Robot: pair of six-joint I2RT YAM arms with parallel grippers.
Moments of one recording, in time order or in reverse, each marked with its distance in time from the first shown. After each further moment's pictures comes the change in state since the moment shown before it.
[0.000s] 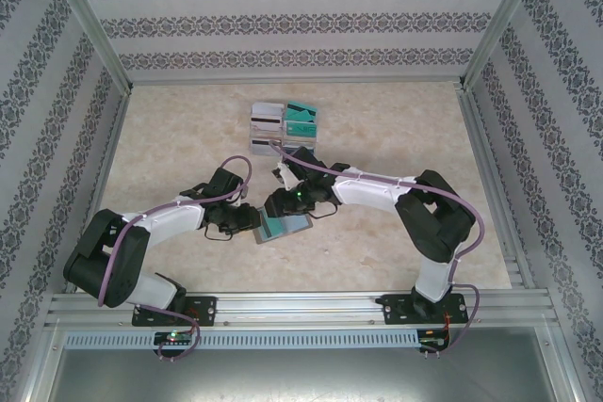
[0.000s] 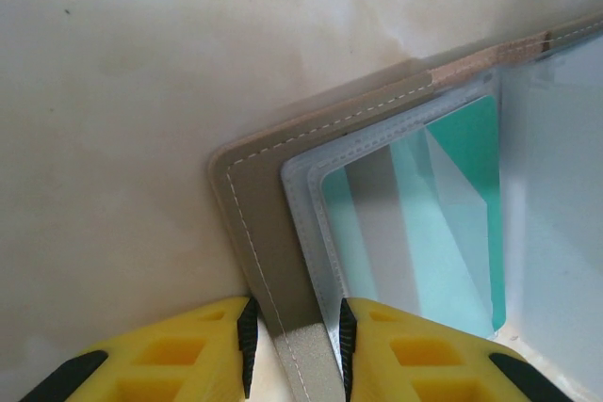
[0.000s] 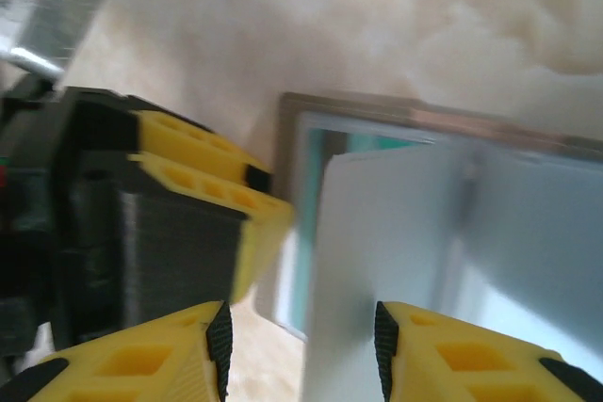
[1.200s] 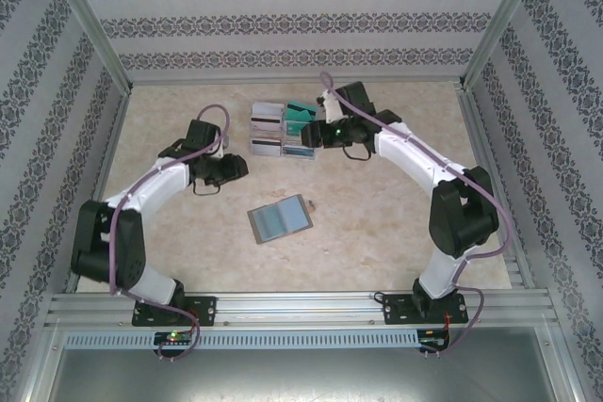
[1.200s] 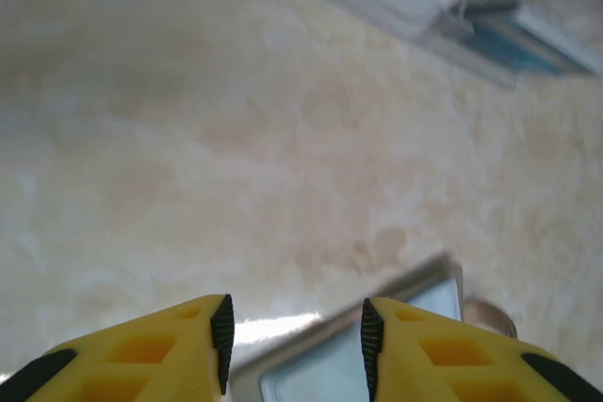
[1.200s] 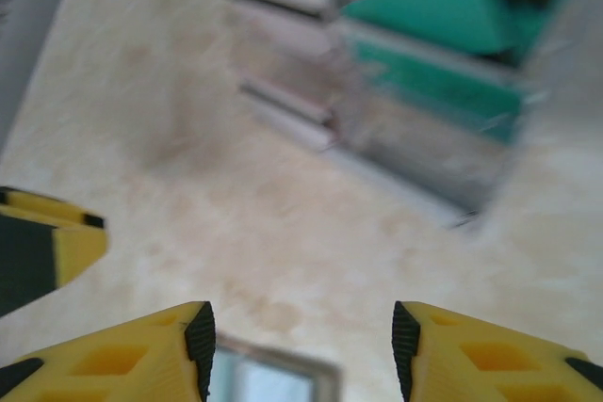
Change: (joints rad) left arm 0.247 0.121 0.413 -0.171 -0.016 0.139; right arm -0.377 -0.057 0.318 -0.216 0.150 -0.276
